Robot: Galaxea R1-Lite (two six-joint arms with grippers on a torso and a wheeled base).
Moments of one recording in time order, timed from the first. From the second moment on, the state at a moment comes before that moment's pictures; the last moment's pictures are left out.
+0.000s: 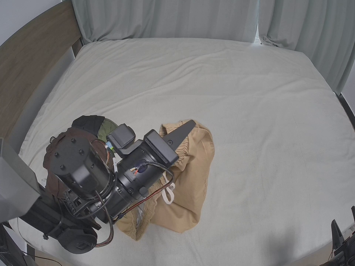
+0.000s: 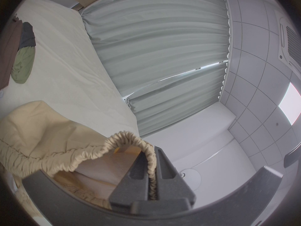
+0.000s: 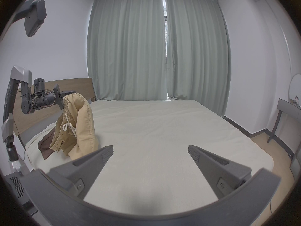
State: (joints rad) left arm -0.79 1.87 -0.58 -1.55 -0.02 -0.94; right arm 0.00 0.02 -0.02 0.00 0.02 0.00
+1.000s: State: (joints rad) left arm -1.02 2.03 -0.93 -1.55 -0.16 -1.06; right arm 0.00 0.02 -0.02 0.00 0.02 0.00
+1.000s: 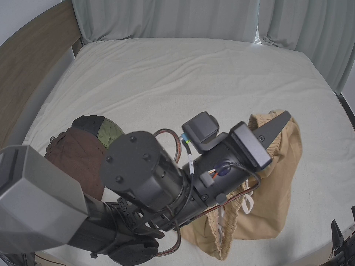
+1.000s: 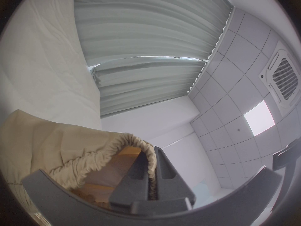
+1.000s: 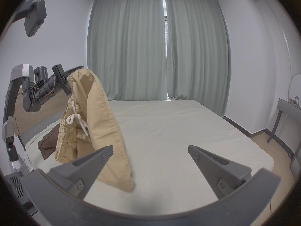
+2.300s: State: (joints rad) left arm -0.75 1.95 -0.52 -1.55 -0.20 -0.92; right arm 0.00 0.02 -0.02 0.00 0.02 0.00
